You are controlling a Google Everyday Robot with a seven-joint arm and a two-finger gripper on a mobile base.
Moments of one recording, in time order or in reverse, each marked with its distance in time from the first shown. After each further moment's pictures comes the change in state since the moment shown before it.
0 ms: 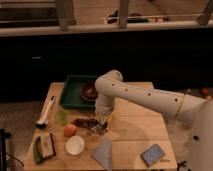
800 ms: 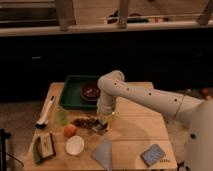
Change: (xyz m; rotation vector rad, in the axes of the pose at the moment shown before) arm 0.008 0.000 0.007 -0.010 -0.034 0.019
